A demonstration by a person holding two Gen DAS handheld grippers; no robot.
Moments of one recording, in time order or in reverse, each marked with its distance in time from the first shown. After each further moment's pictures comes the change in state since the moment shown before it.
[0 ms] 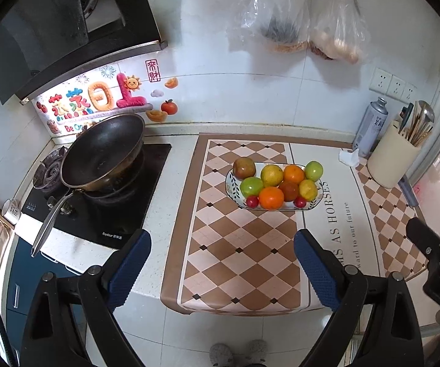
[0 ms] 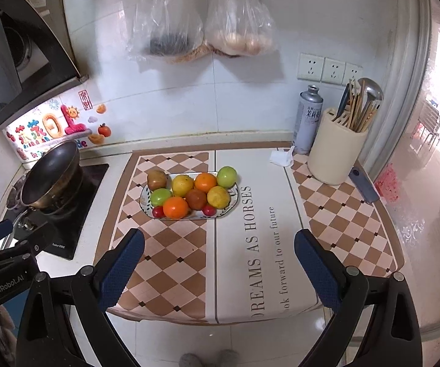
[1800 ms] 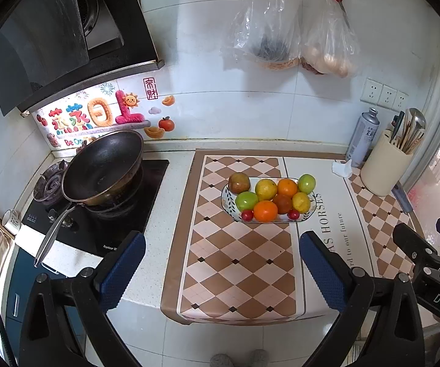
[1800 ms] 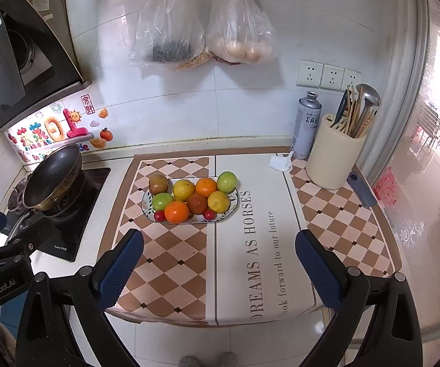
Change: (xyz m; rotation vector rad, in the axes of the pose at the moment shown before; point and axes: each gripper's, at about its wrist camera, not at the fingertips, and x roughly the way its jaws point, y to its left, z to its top) left arm -0.021 -0.006 0.007 0.013 -0.066 -0.012; right arm -0.020 0.004 0.006 -0.008 -0.021 -0.009
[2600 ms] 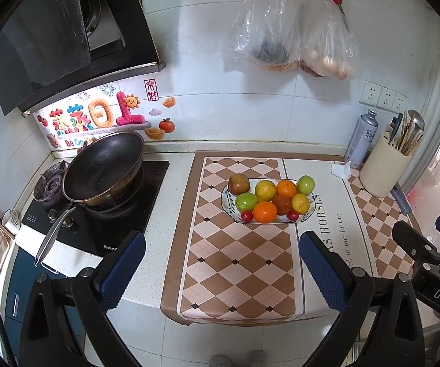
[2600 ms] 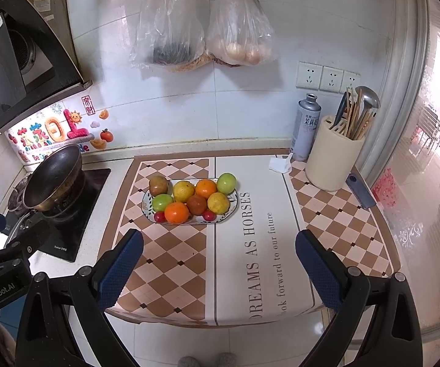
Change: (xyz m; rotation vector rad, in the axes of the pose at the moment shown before) left arm -0.002 0.001 0.000 -0.001 -0.002 -0.003; right arm -0.002 0.002 -0.003 0.002 -0.010 -0.005
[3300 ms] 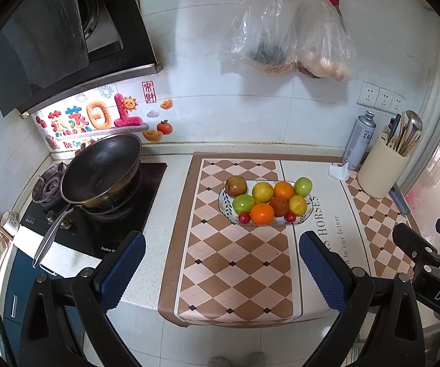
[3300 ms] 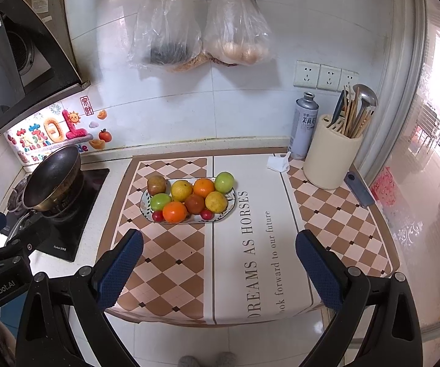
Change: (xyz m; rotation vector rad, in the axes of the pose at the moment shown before) left arm -0.002 -0.002 0.000 0.005 -0.013 0.000; right arm -0.003 -0.005 -0.004 0.006 0.000 -0.002
